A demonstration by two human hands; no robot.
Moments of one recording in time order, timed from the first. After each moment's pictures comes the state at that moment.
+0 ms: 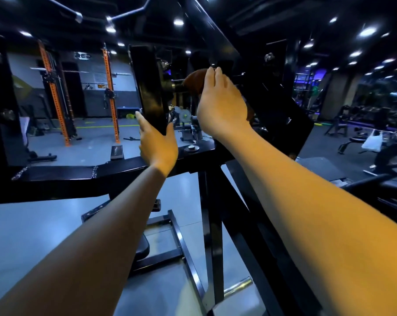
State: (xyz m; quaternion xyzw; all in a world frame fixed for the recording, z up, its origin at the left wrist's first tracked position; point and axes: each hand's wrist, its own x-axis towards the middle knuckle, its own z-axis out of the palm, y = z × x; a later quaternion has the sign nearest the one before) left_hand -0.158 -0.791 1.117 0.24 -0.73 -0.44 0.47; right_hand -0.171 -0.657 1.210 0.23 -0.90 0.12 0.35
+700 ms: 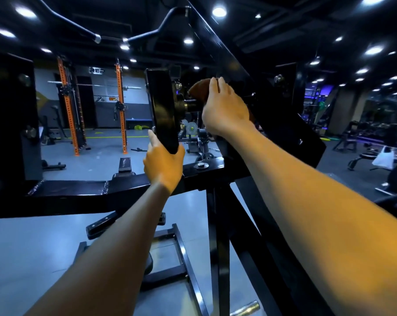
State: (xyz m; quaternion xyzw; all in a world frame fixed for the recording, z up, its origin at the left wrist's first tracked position) left_hand -0.149 -0.805 1.116 0.23 -0.76 -0.37 0.48; right_hand -0.195 -0.677 1.244 0.26 -0.90 0.14 0.31
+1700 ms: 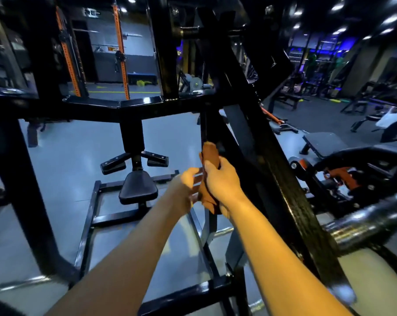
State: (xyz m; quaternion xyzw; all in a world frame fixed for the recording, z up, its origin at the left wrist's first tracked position) left_hand 0.031 -0.658 0.952 0.25 -0.56 -0.79 0.05; right_hand 0.030 -0.551 0.988 0.13 -0.76 0.64 -0.05
